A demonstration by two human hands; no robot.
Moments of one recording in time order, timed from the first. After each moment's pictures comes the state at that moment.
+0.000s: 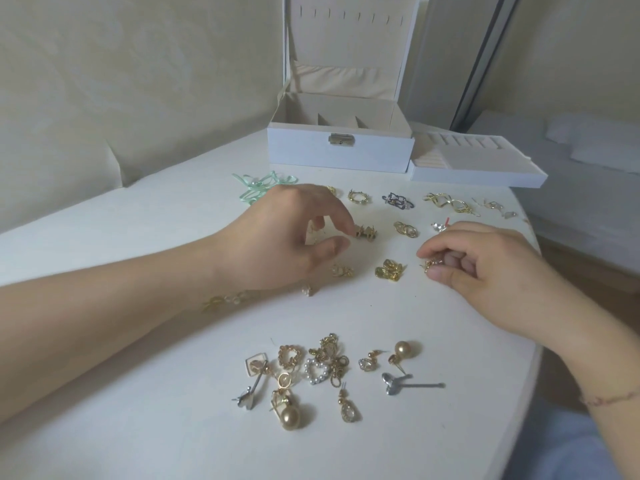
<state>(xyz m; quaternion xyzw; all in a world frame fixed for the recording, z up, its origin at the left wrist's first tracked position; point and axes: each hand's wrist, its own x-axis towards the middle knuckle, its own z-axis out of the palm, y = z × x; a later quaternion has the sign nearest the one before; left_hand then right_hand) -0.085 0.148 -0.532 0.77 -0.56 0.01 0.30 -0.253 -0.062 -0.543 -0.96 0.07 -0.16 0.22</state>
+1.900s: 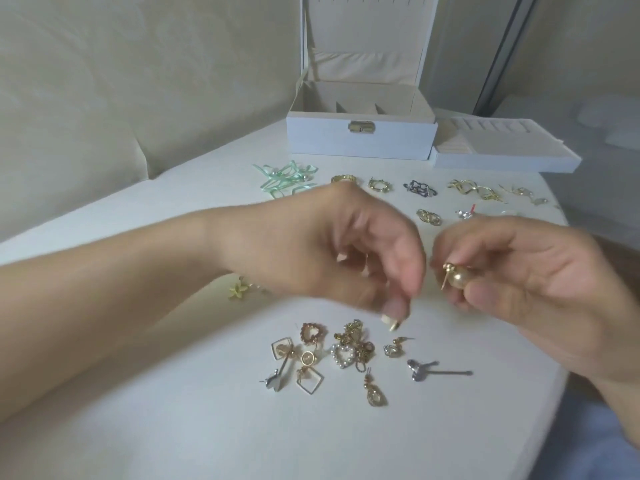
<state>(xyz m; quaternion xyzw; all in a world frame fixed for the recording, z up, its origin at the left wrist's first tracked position) -0.121 0.161 -0.491 0.58 -0.66 -0.33 0.35 -0.273 -0.016 -0.537 -0.73 -0.13 -0.17 0.65</state>
